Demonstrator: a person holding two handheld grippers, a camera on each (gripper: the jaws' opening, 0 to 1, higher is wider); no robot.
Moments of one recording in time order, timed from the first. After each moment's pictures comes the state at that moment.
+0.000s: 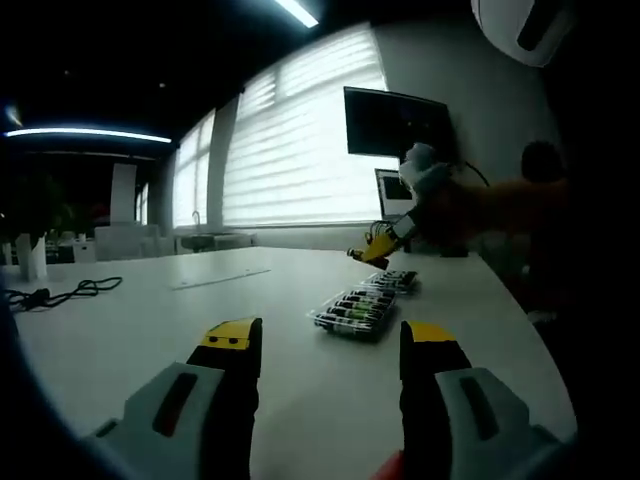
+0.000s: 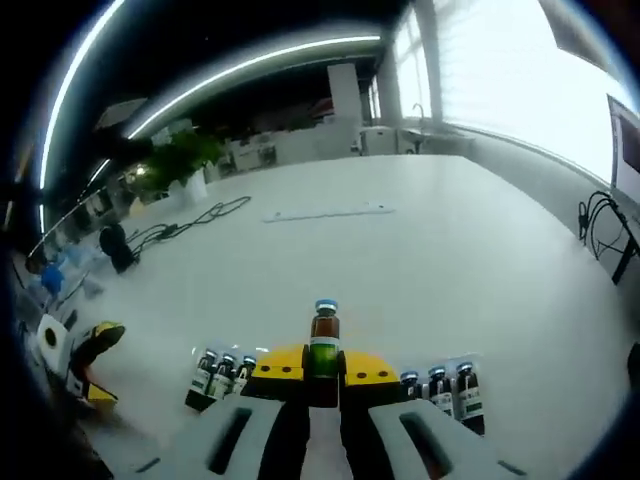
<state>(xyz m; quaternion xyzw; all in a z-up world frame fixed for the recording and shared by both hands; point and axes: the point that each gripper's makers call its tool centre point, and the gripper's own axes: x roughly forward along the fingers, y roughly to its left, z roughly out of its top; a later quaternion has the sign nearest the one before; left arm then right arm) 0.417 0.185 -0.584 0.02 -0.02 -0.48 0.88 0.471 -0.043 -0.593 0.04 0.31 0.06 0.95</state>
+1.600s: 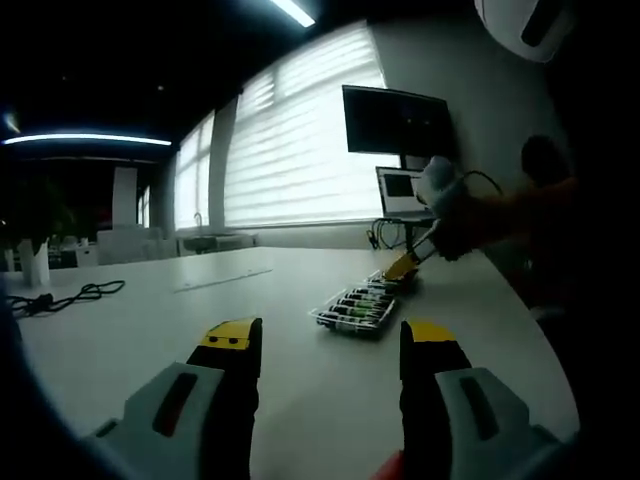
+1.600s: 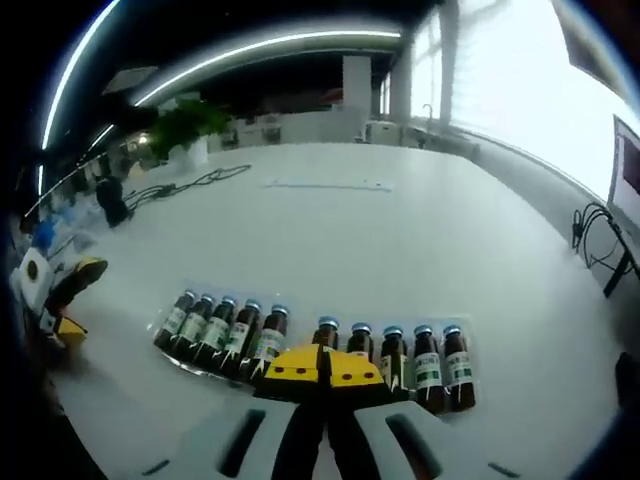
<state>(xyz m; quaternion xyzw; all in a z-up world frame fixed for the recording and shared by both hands) 0.416 0.185 -0.585 0.03 -0.02 -0.48 0.88 0.448 -0.052 -0.627 -0.02 0.32 0.06 0.95</state>
